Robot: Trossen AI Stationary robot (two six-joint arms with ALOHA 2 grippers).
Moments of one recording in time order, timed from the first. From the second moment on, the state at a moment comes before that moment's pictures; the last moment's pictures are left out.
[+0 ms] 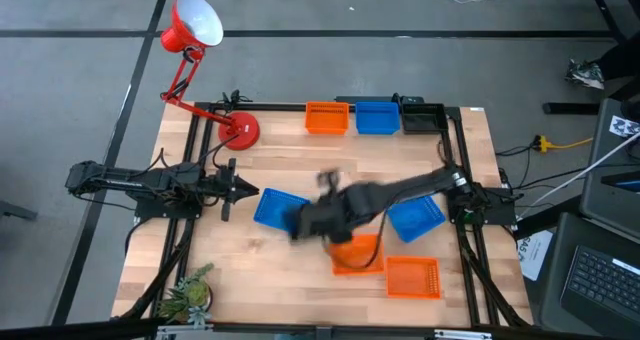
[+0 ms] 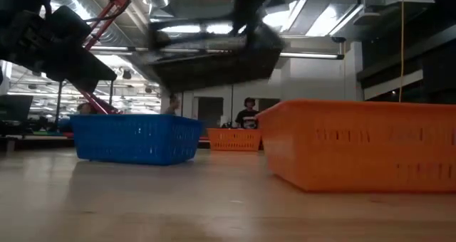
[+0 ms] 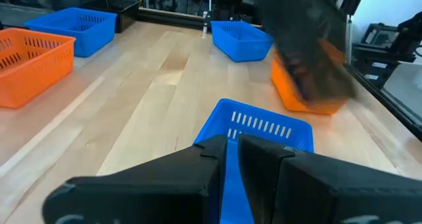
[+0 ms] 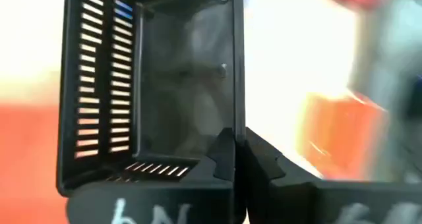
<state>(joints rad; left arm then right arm) -0.02 0.20 0.01 0.06 -0.06 -0.16 0.28 2.14 2.24 -1.44 0.50 -0.03</state>
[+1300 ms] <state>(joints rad) -0.02 0.20 0.01 0.05 -0.07 -0.21 -0.72 1.35 1.56 -1.57 0.47 -0.18</state>
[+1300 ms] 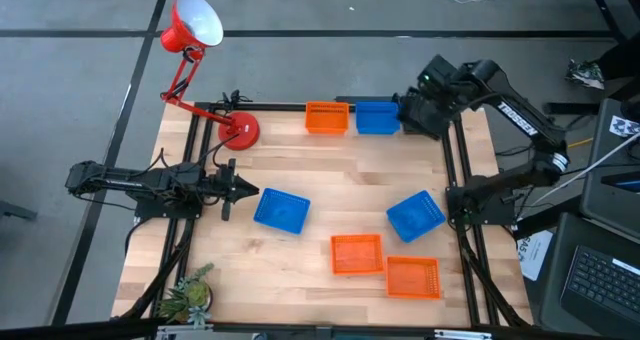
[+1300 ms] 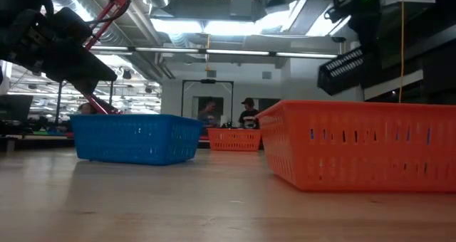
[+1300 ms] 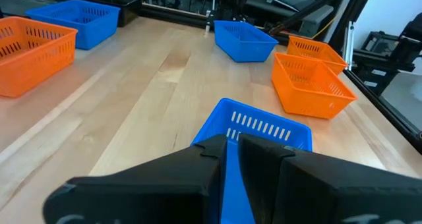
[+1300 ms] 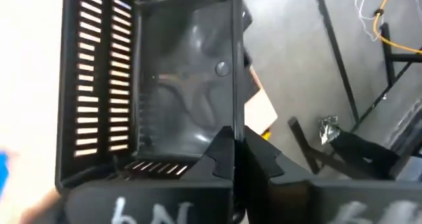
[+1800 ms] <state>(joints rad) -0.02 0.20 0.01 0.06 -0.07 -0.21 -0.73 1.36 1.47 -1.20 0.39 -0.25</state>
